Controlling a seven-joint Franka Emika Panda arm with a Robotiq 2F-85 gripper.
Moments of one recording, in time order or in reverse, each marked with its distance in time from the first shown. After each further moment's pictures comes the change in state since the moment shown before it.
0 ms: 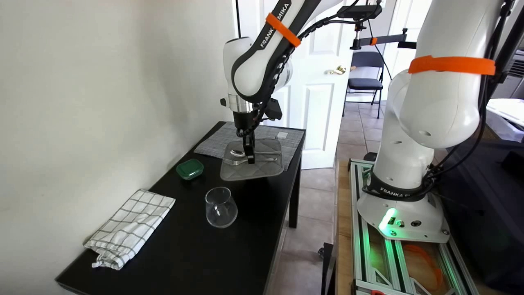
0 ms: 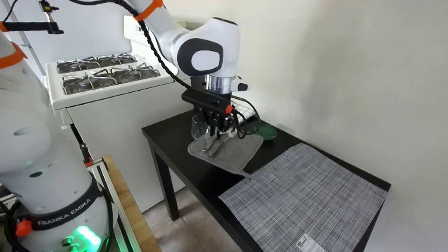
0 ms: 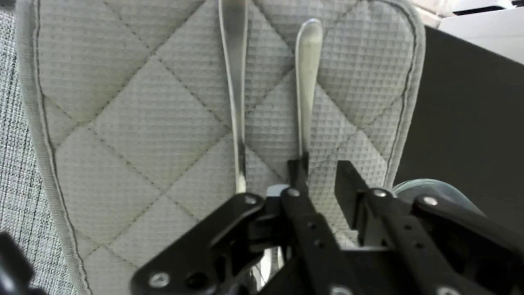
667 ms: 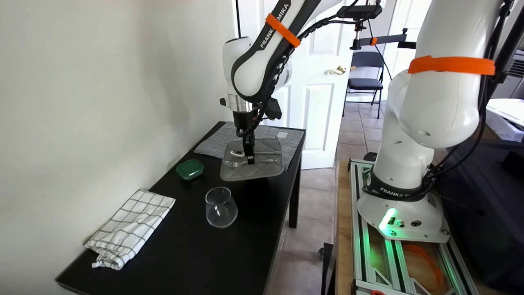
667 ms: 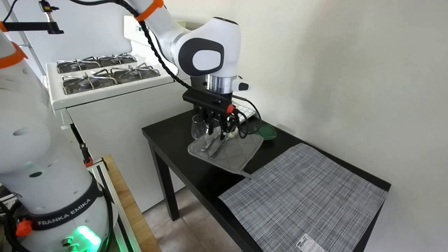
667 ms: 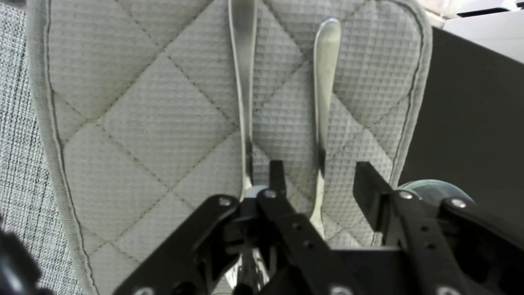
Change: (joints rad) arm -0.004 0.004 0.000 0.005 -0.015 0.000 0.000
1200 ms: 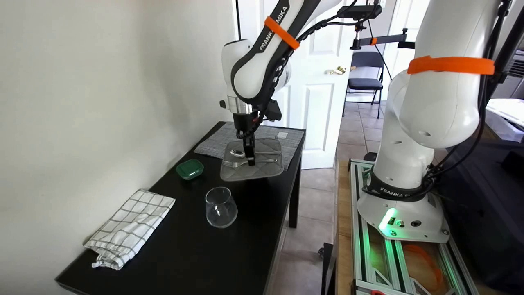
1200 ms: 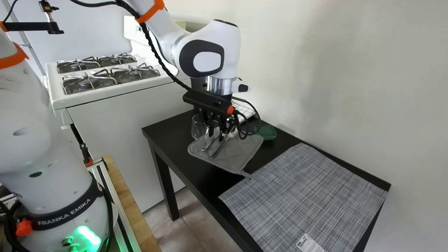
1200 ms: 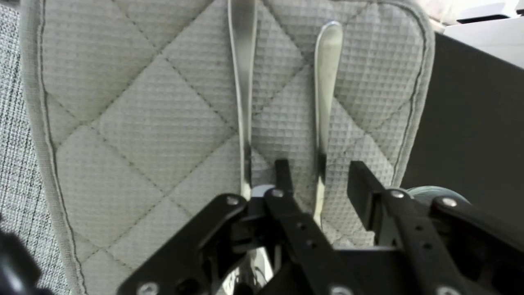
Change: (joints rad) arm 0.000 0.015 0.004 0.003 -0.007 0.000 0.000
